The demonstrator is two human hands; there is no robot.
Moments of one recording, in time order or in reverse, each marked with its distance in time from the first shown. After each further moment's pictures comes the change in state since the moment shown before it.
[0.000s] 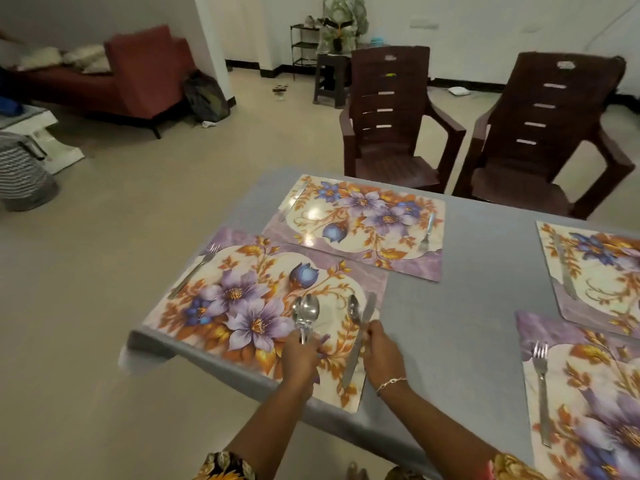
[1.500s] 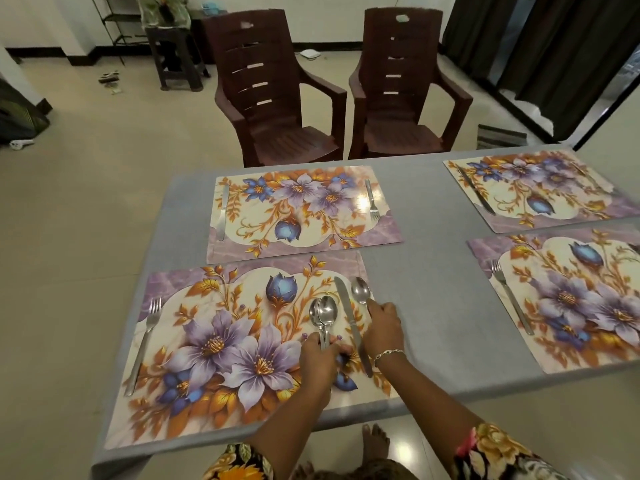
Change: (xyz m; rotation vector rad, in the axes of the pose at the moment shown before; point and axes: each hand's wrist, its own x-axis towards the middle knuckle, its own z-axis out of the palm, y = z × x) left_hand 0.059 0.007 -0.016 0.295 -0.459 -0.038; right_hand 0.027 -0.039 0.043 -0.169 0.328 0.460
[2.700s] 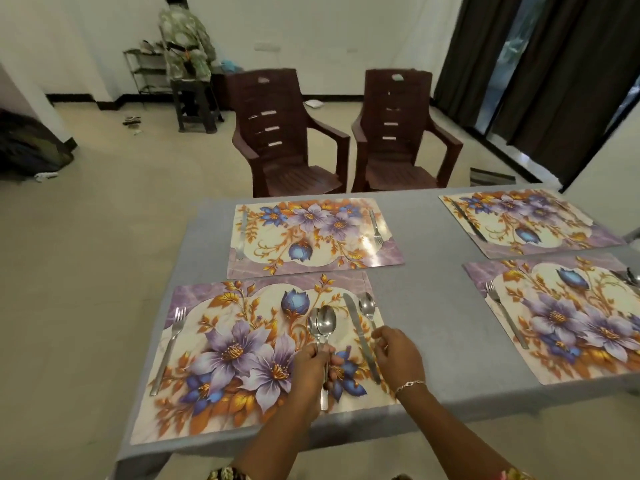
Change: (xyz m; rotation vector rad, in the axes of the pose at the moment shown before) left_hand -0.035 0.011 -0.048 -0.162 -0.127 0.100; right_hand -0.049 0.005 -0.018 0.050 0.085 -0.128
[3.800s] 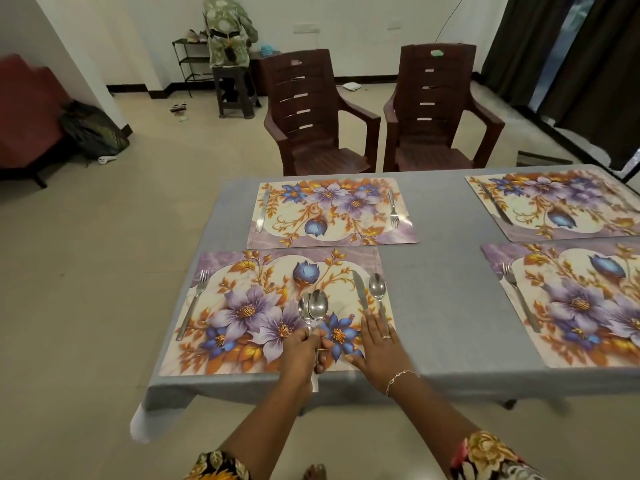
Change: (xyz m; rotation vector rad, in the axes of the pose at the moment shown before) left_hand -0.051 -0.010 0.001 -0.055 0.189 0.013; right_hand -0.014 0.043 0.053 -0.358 -0.266 -0.392
